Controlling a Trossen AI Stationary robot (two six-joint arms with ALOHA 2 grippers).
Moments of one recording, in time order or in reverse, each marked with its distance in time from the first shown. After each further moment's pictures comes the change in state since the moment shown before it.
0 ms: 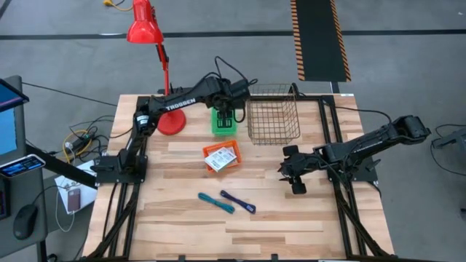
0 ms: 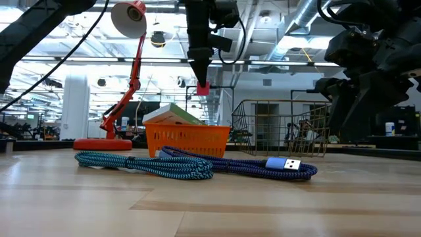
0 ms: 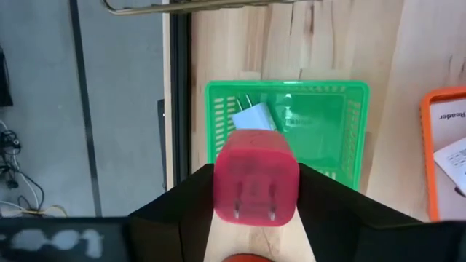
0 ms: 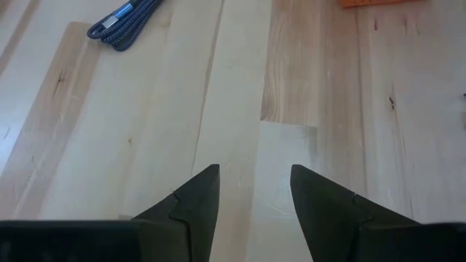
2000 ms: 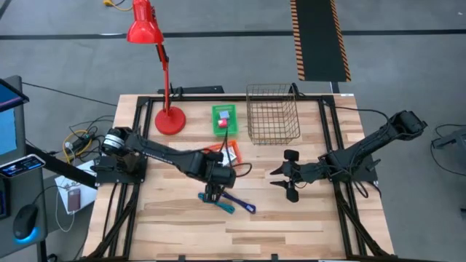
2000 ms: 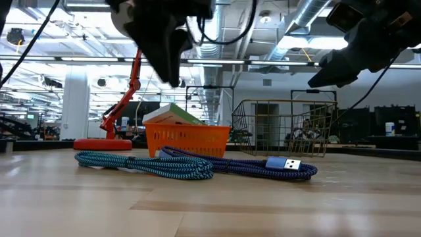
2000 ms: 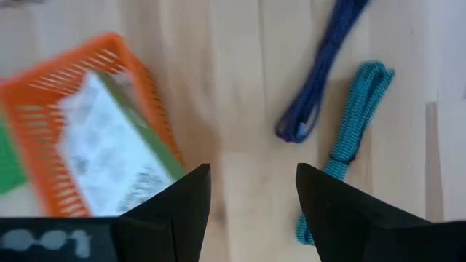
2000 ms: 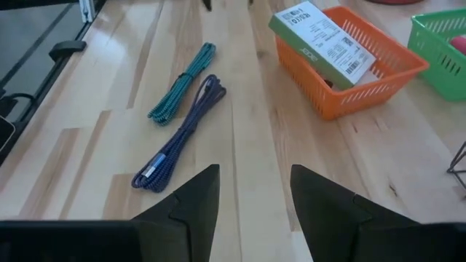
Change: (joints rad) left arm -0.590 -0.304 -0.685 0.363 0.189 -0.499; right arm 0.213 0.000 0.000 0.306 0.299 0.275
